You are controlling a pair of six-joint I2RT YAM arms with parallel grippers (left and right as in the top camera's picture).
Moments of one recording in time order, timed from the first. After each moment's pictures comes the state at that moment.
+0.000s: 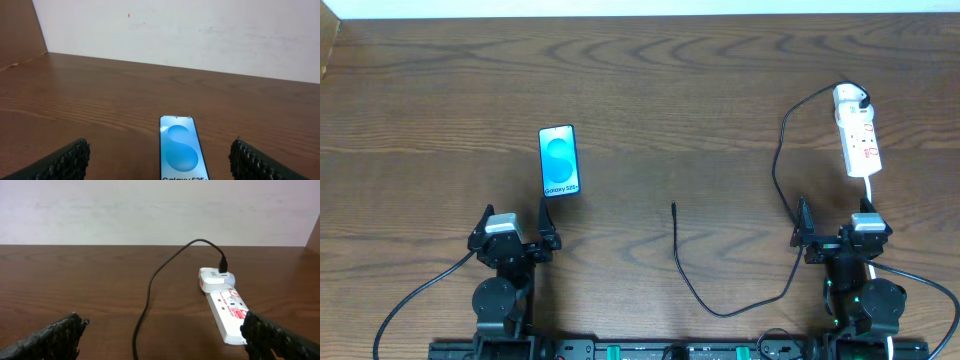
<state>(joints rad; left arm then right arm) -0.03 0.01 0.03 -0.12 -0.11 -0.09 -0.07 0.01 0.01 -0.06 -0.09 0.02</state>
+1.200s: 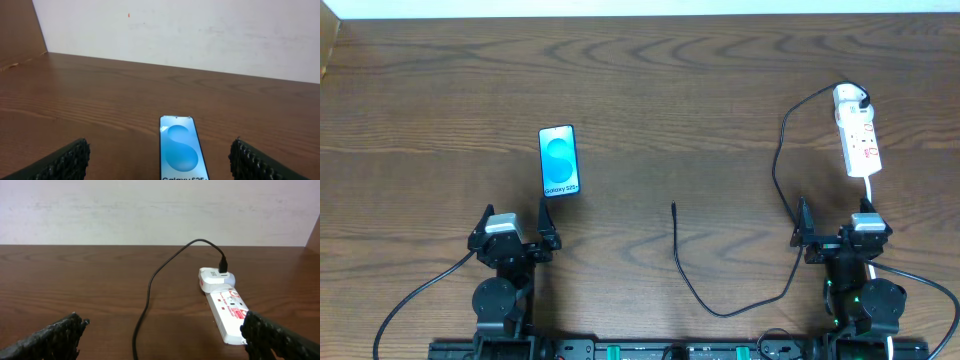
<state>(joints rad) -0.03 0.01 0.03 -0.12 -0.11 -0.09 -0.07 0.01 0.01 -0.06 -0.09 0.02</state>
